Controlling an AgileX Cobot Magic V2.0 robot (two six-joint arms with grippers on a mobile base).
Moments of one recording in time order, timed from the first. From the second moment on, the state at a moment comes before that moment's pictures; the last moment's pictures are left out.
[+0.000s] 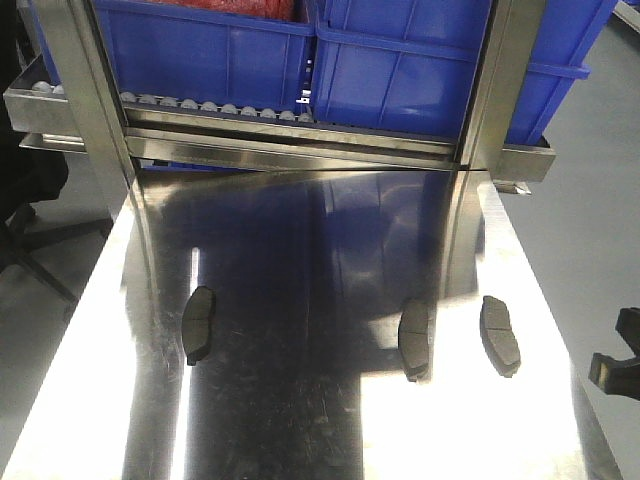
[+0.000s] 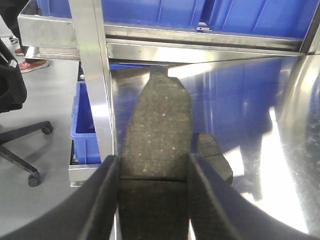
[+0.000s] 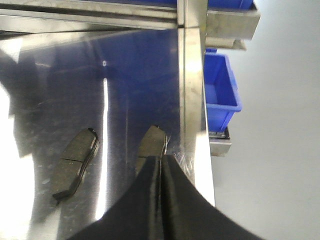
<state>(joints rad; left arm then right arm) -0.14 0.36 -0.39 -0.03 0.45 -0.04 0.04 0.69 -0.40 0.15 0.31 -0.09</state>
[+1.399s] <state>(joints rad) -0.14 0.36 -0.39 -0.03 0.45 -0.04 0.10 1.80 -1.20 0.09 0.88 -0.03</state>
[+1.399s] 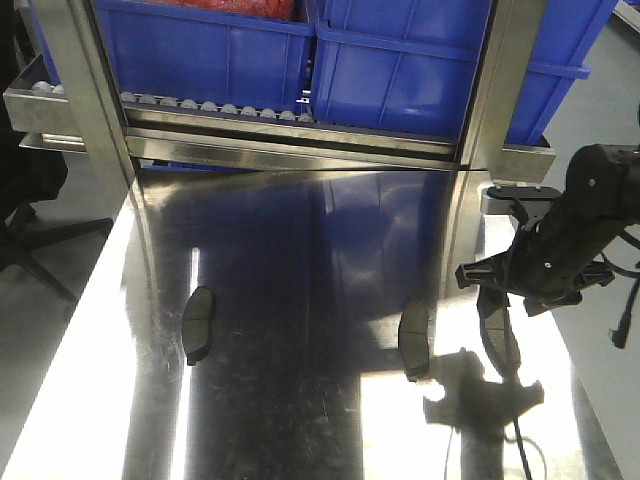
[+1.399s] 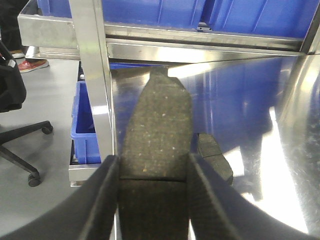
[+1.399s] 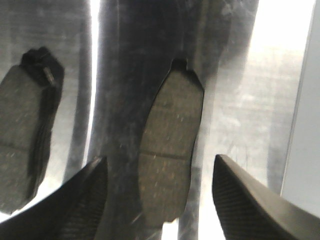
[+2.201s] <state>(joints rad) -0.14 0.36 -0.39 -0.03 0.45 -0.04 0.10 1.95 -1.28 0.08 0.95 -0.03</state>
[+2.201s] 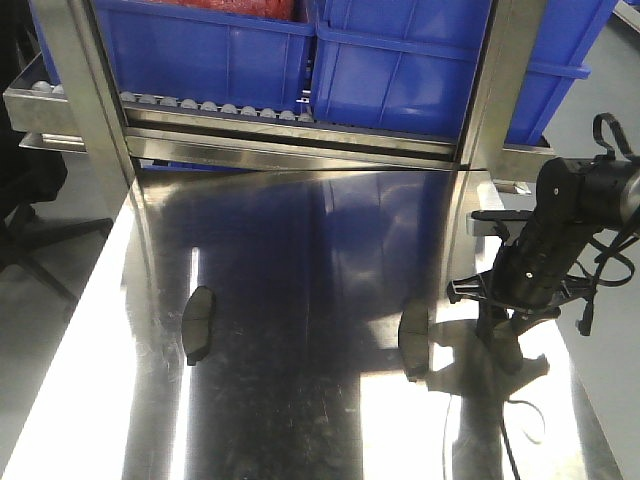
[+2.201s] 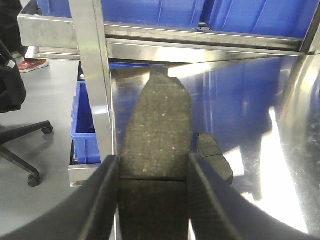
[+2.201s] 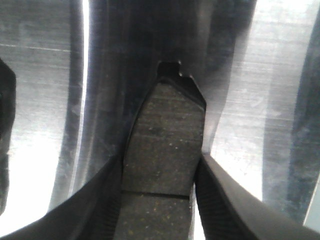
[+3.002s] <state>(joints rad) -0.14 0.36 -0.39 -0.03 0.45 -0.04 0.10 1.39 -0.94 0.01 0.66 -0.03</state>
